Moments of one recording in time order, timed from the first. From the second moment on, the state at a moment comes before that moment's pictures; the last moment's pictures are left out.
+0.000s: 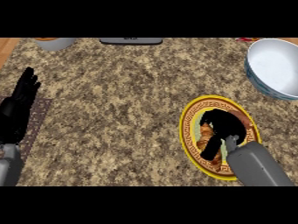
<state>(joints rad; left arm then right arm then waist) -0.15 0.32 0.07 -1.53 0.05 0.11 0.12 -0.34 -0.27 0.39 -1.32 0.59 0.35 0.74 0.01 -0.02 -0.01</state>
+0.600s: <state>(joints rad) -0.16 0.30 0.07 -1.53 0.03 0.09 0.12 -0.60 -0.24 0.28 -1.02 0.74 0.19 0.61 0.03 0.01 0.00</state>
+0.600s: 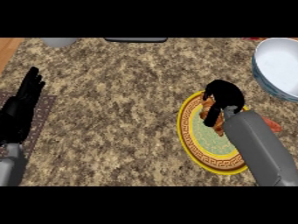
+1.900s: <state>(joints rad) -0.15 0.29 0.10 -1.53 0.01 0.08 0.12 -0.87 -0.44 0.01 -1.14 0.91 -0.10 0.67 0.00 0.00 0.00</state>
